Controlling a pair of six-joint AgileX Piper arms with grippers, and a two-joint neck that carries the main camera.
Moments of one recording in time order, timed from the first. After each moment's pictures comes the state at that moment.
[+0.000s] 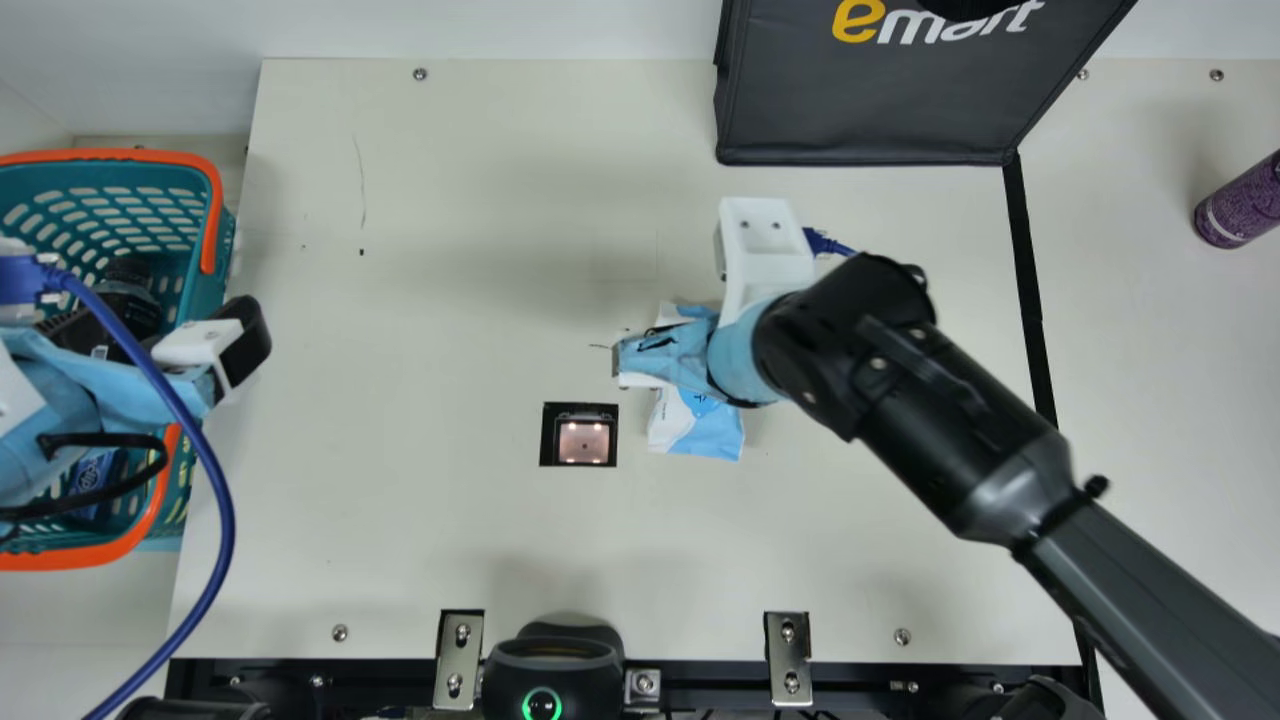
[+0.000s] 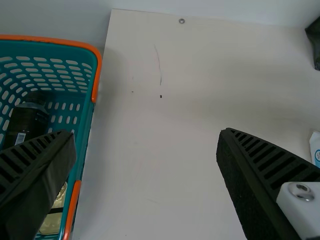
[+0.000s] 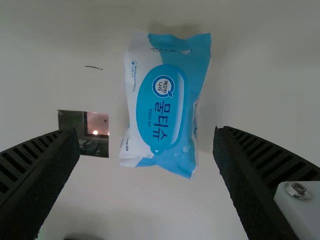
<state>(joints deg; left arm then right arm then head) -4.1 50.8 -54.5 -0.8 53.6 -6.6 38.2 89.0 -72.7 -2.8 59.4 38.6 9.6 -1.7</state>
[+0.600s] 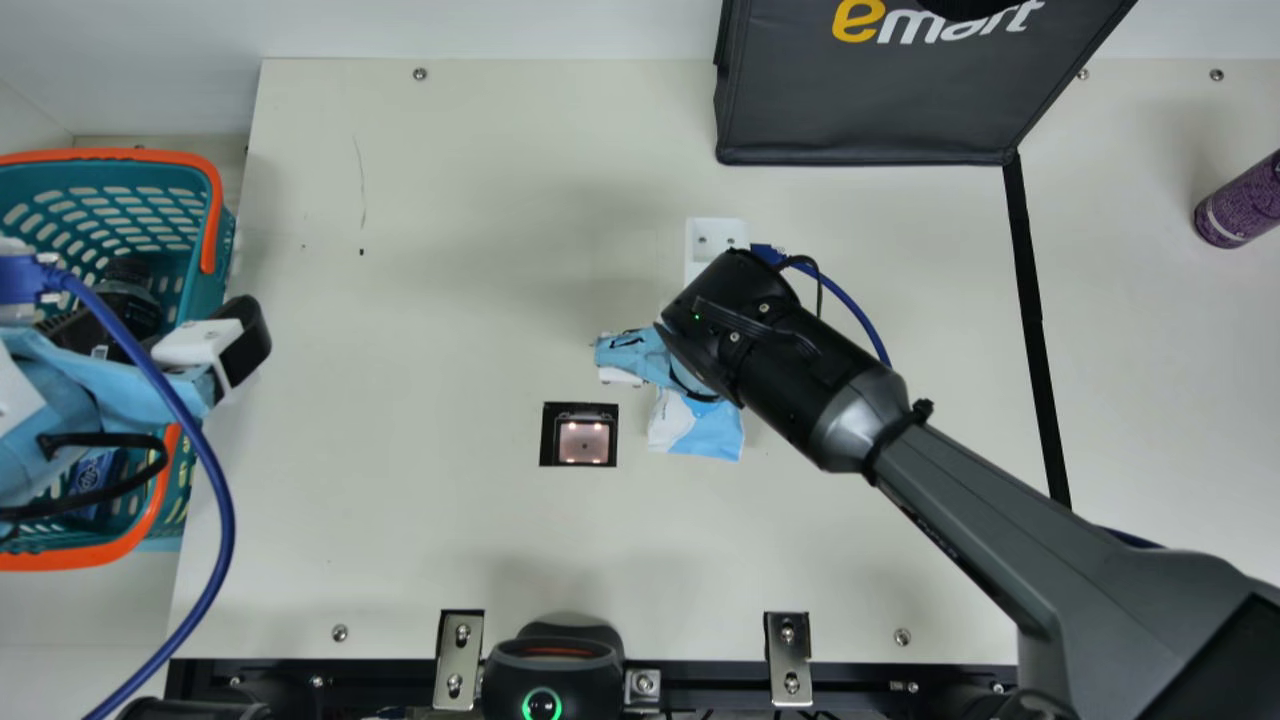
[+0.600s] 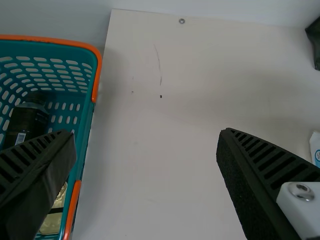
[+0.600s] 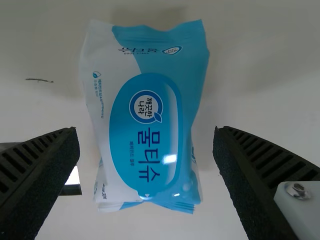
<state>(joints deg) -4.1 50.8 -54.5 -0.8 53.6 -6.6 40.5 100.6 -74.5 -8.3 58.9 48.0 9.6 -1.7</state>
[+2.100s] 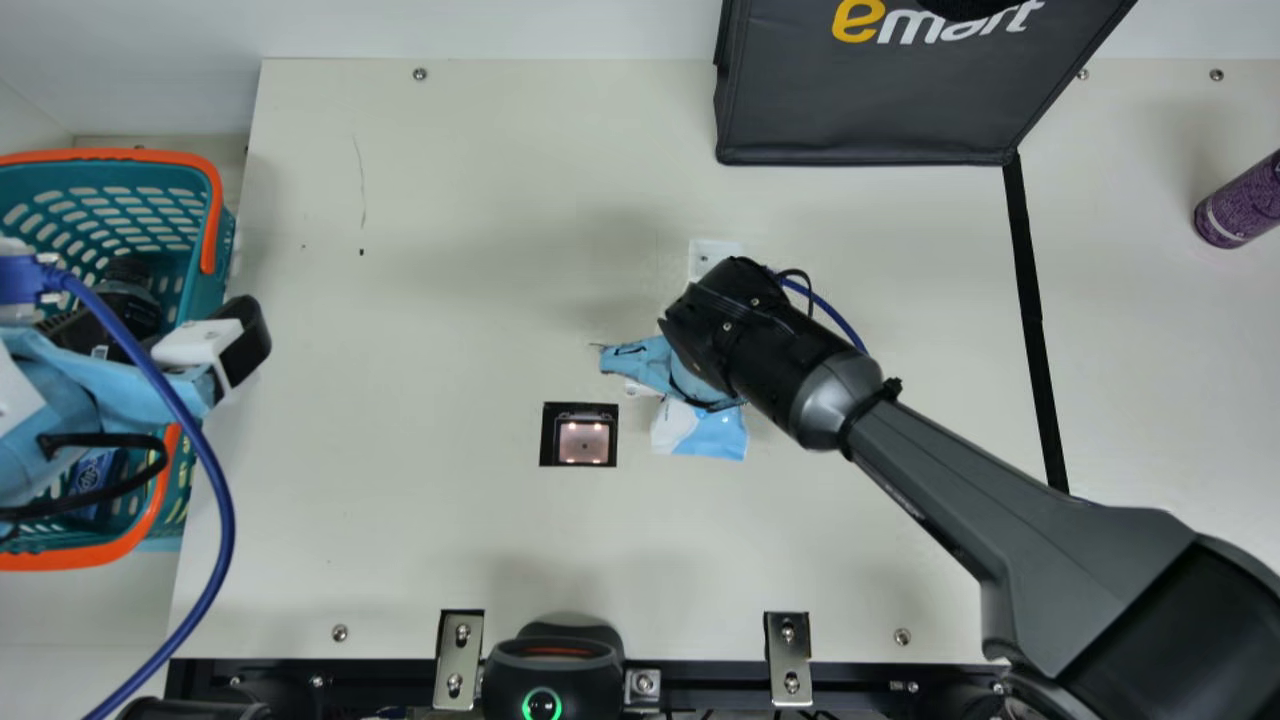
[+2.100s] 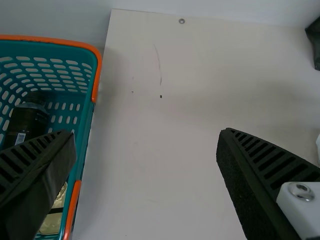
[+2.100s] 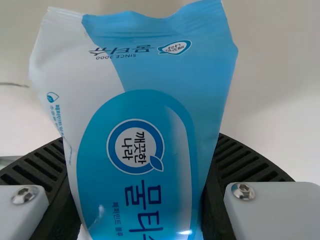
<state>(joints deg) -4.1 50.8 -54.5 -0.8 53.6 -6.6 38.8 103.4 -72.6 -6.6 55.2 46.5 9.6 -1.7</state>
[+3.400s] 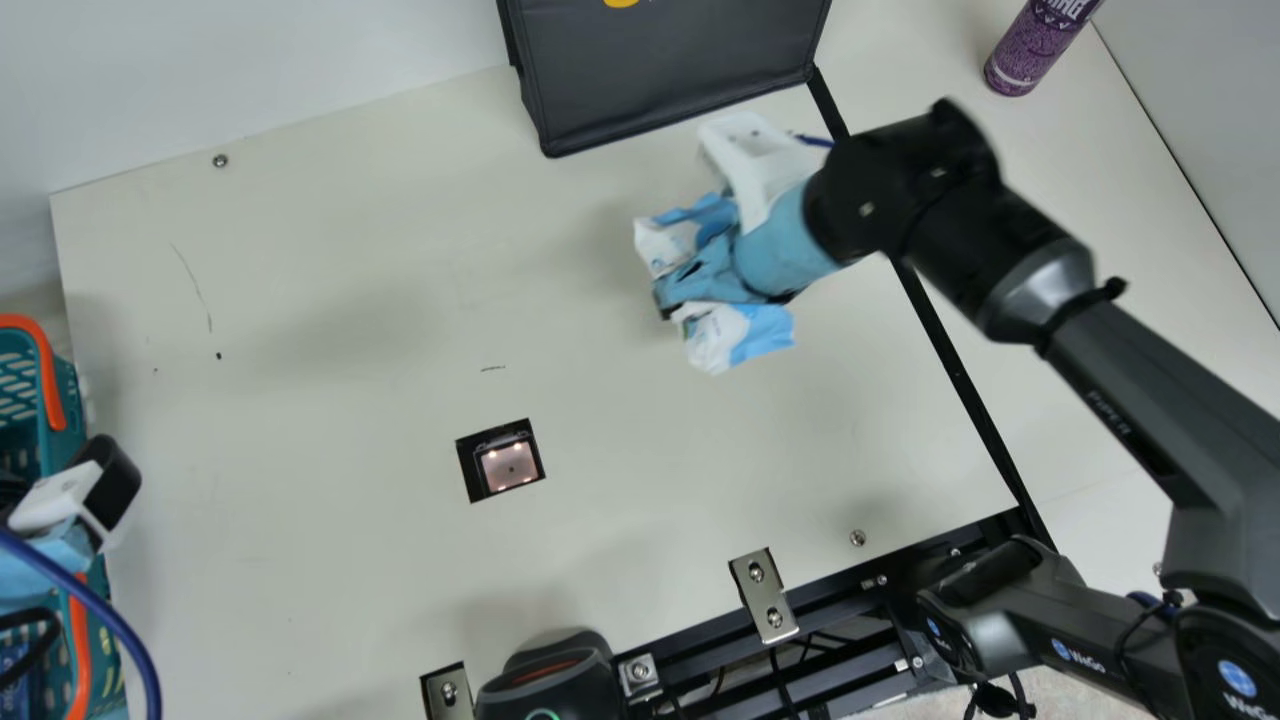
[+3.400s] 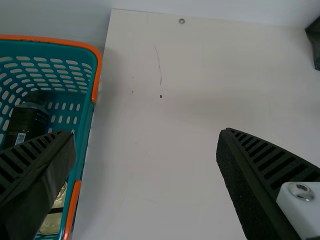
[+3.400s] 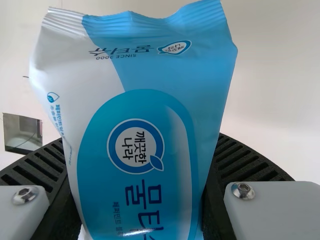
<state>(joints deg) -4.1 50.8 -54.5 -0.8 53.6 -6.6 3.8 81.9 -62.3 16.6 57.4 -6.2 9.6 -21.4</state>
